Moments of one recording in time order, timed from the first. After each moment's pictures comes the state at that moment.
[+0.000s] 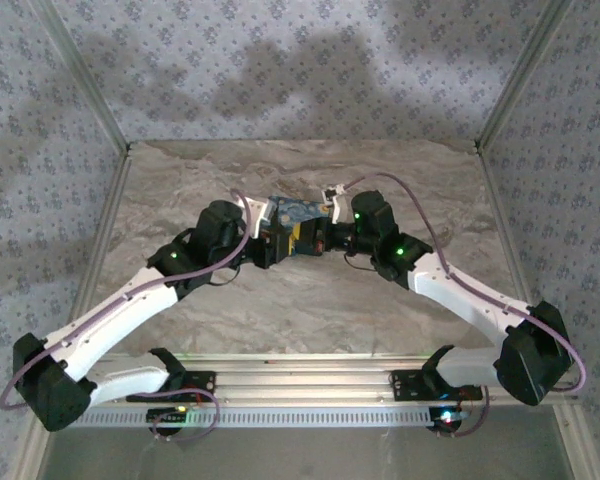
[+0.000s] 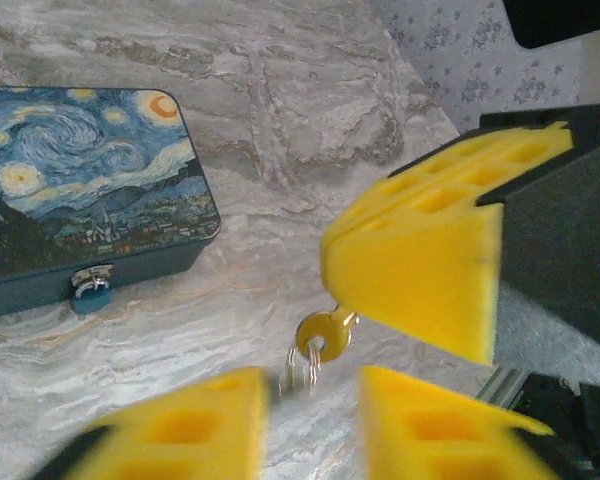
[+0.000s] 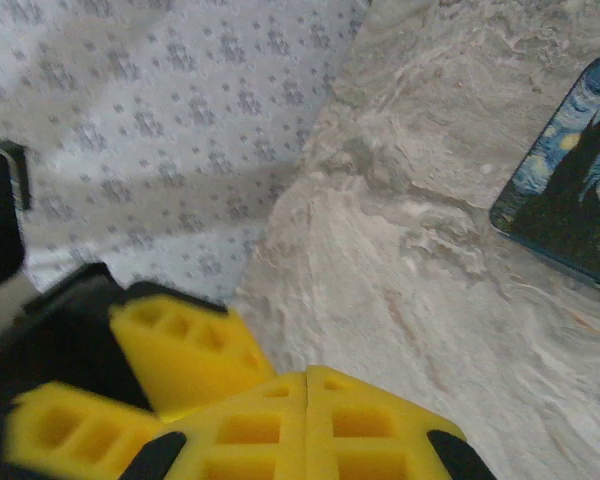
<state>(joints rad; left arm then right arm) -0.75 1.10 0.98 -0.41 0.22 -0.46 0.68 1.27 0.95 -0.03 -0.45 0.71</state>
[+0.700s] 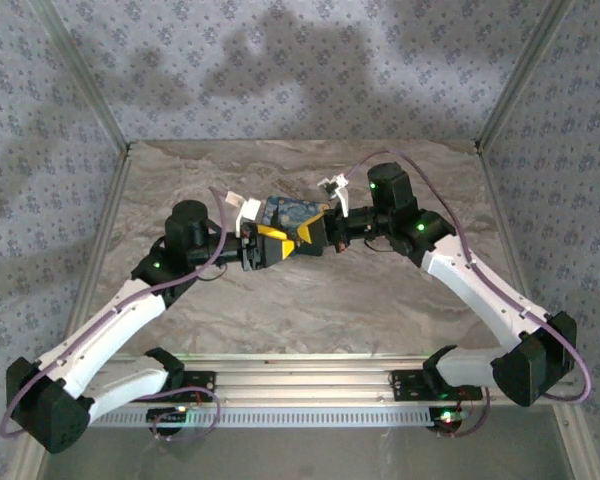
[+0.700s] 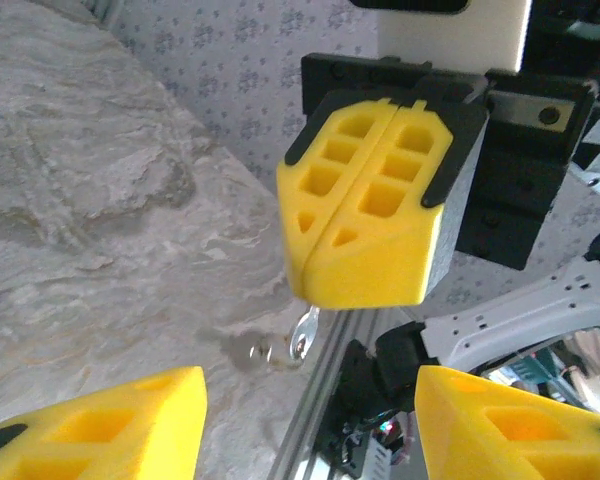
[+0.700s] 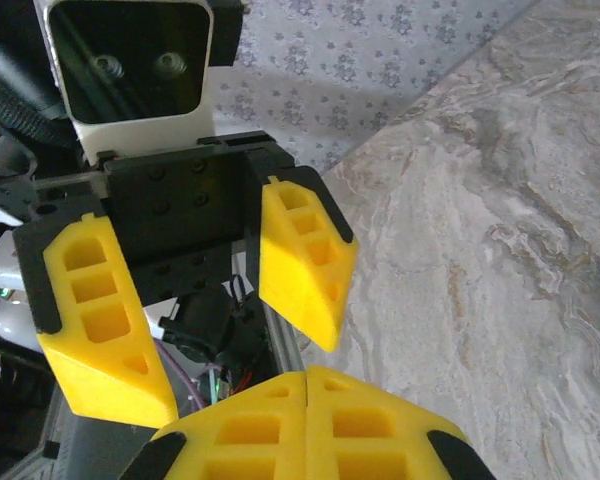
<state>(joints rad) -0.60 1.01 0.84 -0.05 0.75 -0.56 0.57 1.27 1.18 -0.37 -0.87 0.24</state>
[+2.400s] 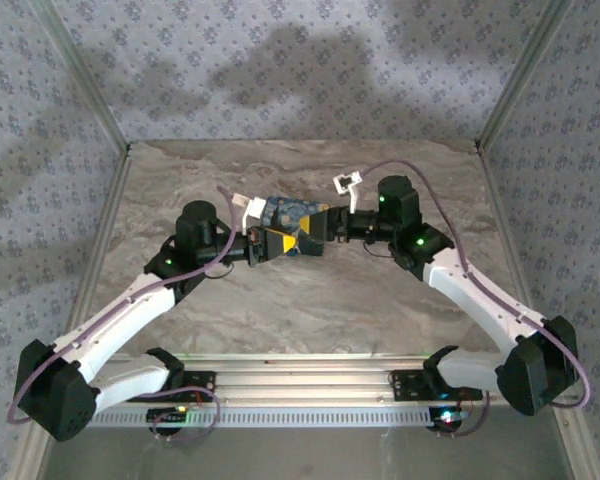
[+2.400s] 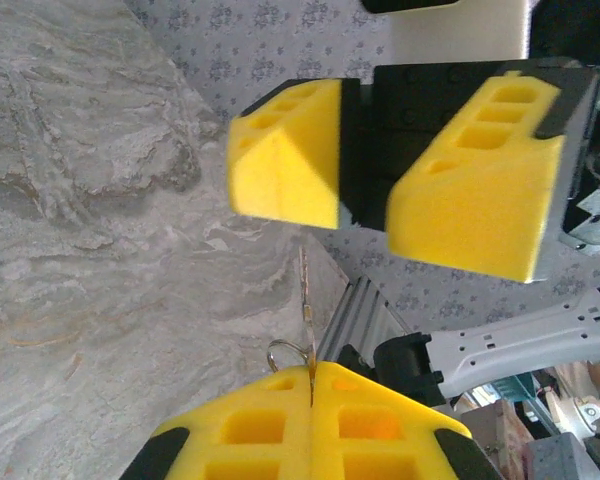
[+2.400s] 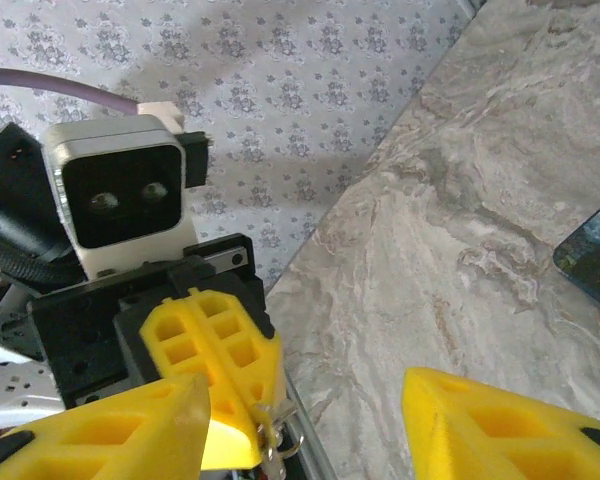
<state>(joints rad) -0.59 1.08 0.79 0.06 0.76 -0.65 0.55 1.23 0.98 -0.02 -0.74 0.63</state>
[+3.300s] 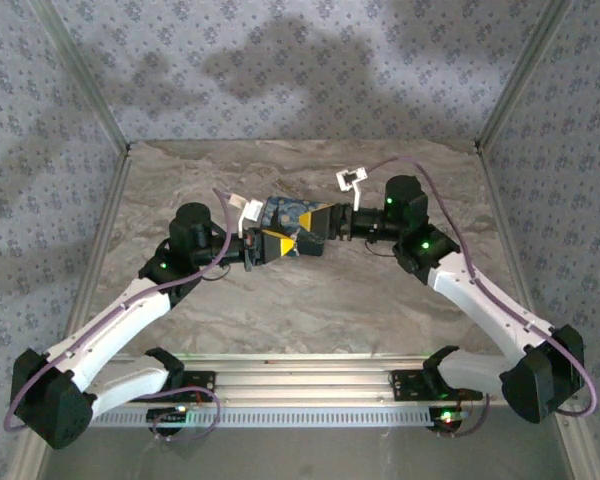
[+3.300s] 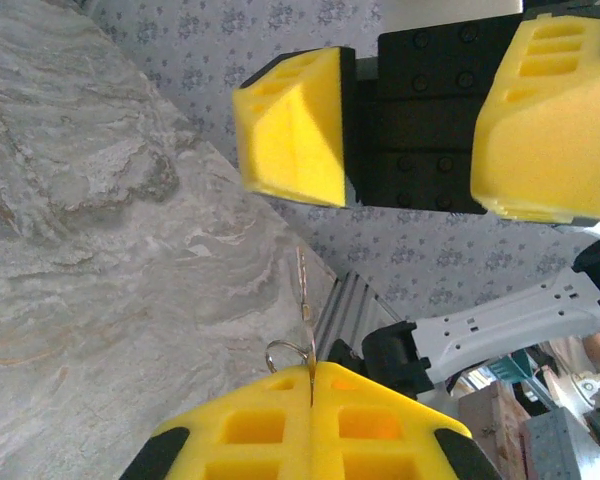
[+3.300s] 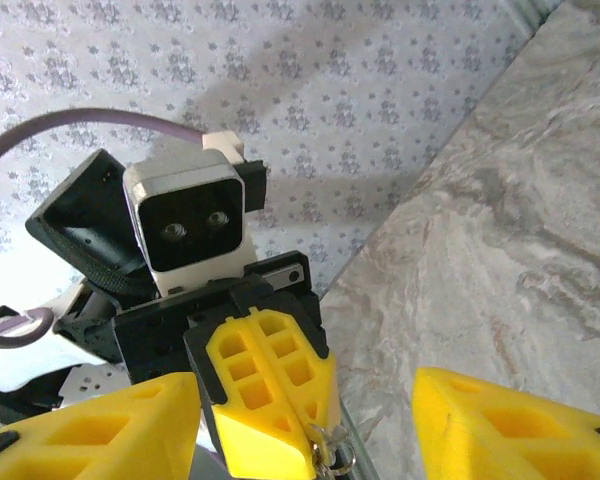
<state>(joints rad) -0.59 1.03 0.79 0.05 0.79 -0.61 0.57 1.19 0.99 0.03 -0.78 0.71</state>
